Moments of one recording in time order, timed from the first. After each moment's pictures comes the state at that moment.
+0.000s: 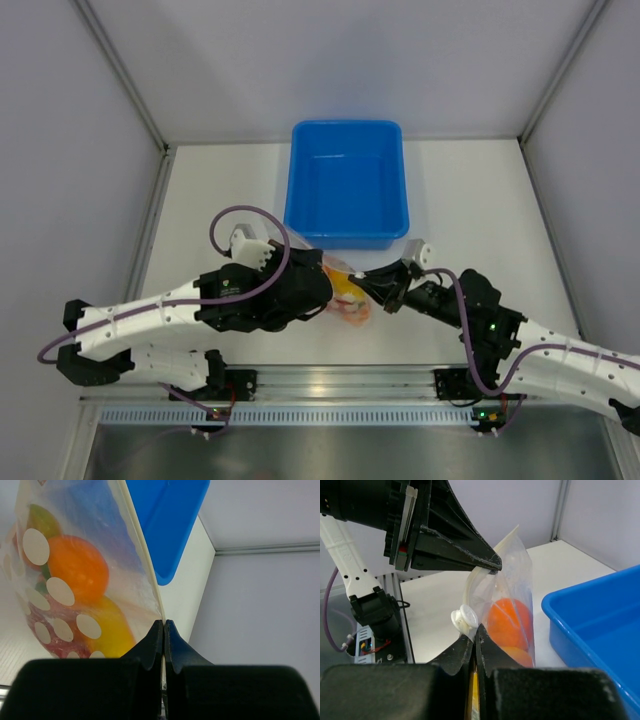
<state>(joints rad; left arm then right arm) -1.38 1.19 1.36 -1.08 -1.00 -1.99 1.09 0.68 0.52 0.33 -0.08 0.05</state>
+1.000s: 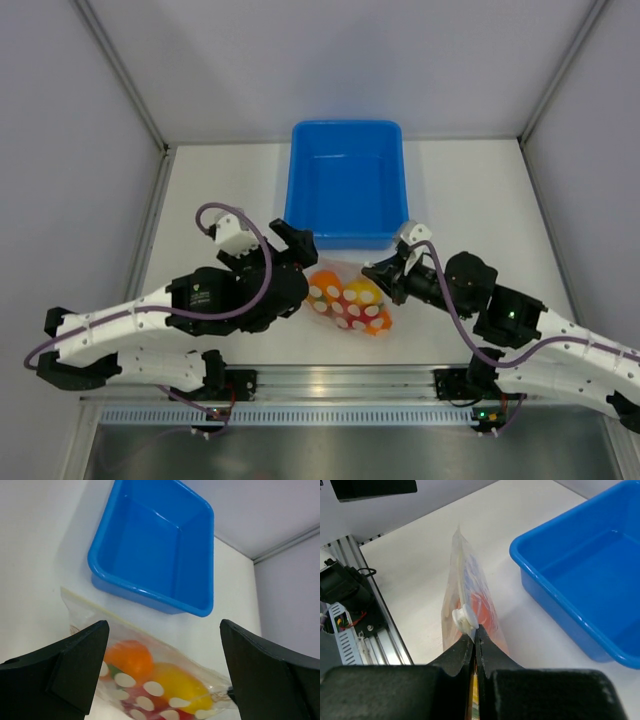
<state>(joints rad) -1.38 1.07 1.32 -1.03 -1.18 -1.44 1.09 0.73 0.76 -0.16 0.09 0.08</state>
